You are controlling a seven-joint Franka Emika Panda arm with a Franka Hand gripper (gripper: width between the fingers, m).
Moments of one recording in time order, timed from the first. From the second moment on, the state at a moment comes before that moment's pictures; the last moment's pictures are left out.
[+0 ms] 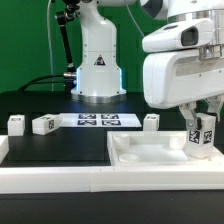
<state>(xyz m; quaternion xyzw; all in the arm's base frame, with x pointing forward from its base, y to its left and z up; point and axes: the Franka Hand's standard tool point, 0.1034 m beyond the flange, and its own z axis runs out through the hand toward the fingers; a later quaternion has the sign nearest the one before) 0.624 0.120 0.081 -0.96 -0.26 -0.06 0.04</state>
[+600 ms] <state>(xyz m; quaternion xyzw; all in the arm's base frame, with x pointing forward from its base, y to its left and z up) 0.621 0.117 0.080 -0.99 -0.07 -0.07 0.06</state>
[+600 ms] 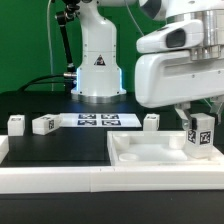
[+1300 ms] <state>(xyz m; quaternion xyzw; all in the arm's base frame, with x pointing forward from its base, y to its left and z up) 0.616 0.107 0.080 -0.95 0.31 -0.04 0.09</state>
